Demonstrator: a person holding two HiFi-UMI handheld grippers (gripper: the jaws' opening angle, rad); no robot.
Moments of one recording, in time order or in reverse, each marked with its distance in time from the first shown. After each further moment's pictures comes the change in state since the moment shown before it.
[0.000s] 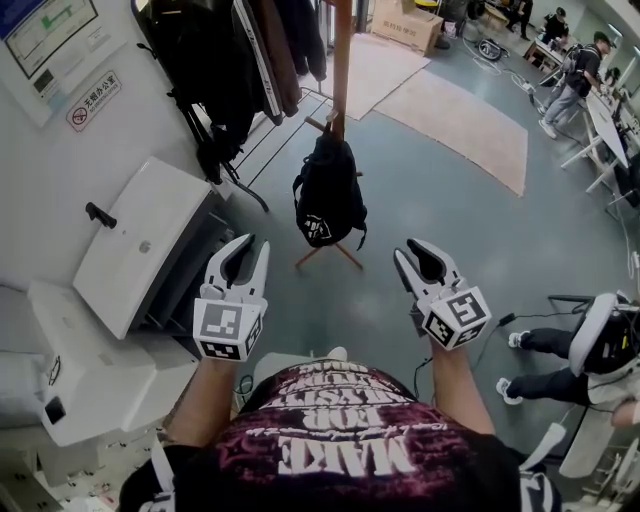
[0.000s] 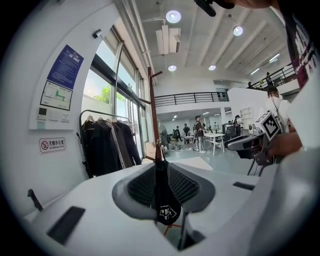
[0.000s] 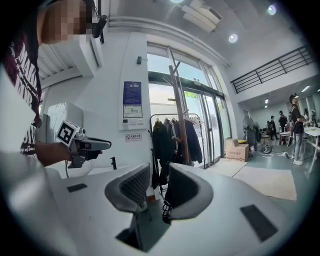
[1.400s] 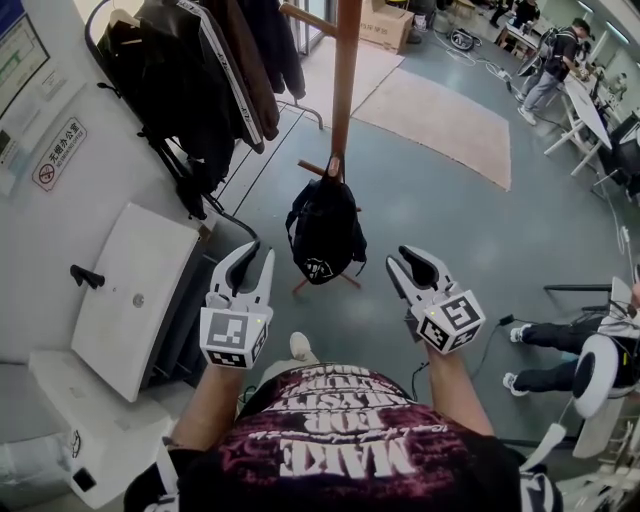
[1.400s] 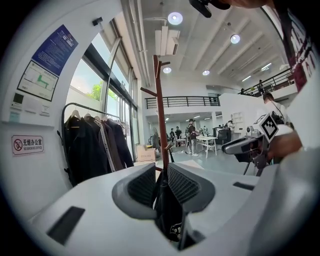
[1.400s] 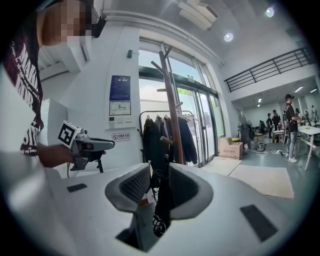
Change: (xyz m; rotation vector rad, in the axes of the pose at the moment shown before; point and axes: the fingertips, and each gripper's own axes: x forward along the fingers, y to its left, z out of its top) left arm 0.122 0.076 0.013 0.005 -0.033 -0.131; right arm 0.113 -0.042 0.017 0.031 0.022 -0.086
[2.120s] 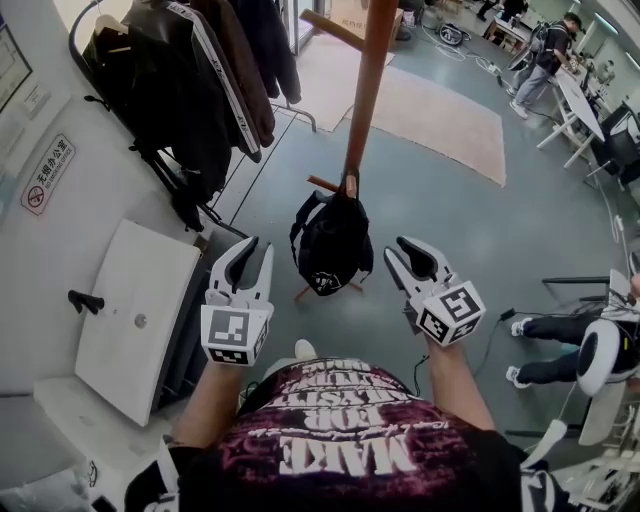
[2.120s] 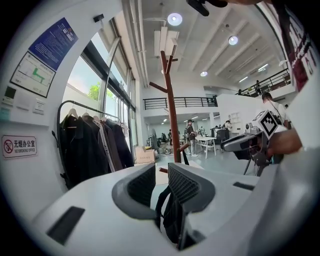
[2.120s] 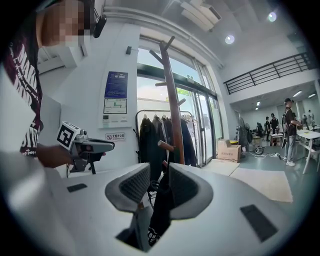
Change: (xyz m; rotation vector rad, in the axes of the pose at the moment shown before) left arm 0.040 0.061 0.000 0.016 -0.013 -0.032; right arm 0.069 -0.003 0.021 -0.020 -0.006 -0.041
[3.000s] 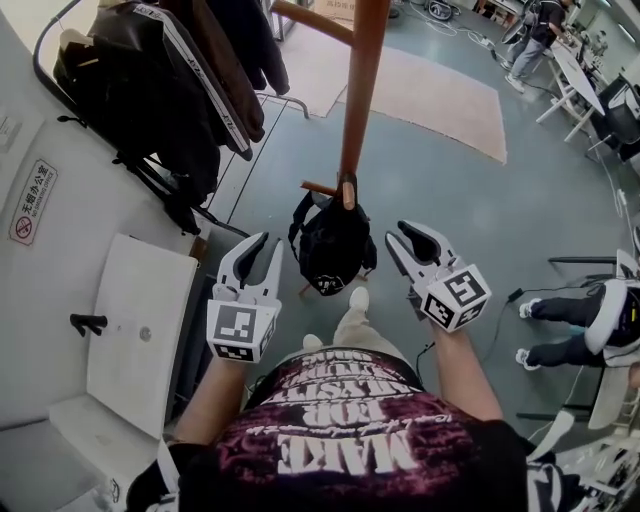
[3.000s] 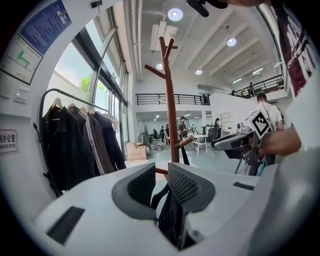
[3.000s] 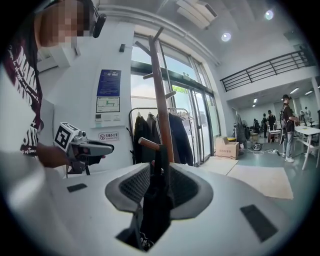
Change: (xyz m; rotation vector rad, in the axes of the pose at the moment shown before) left arm 0.058 -0.004 -0.011 -0.001 0.042 -0.113; right arm 0.037 -0.040 -0.005 0.029 0.015 -0.024
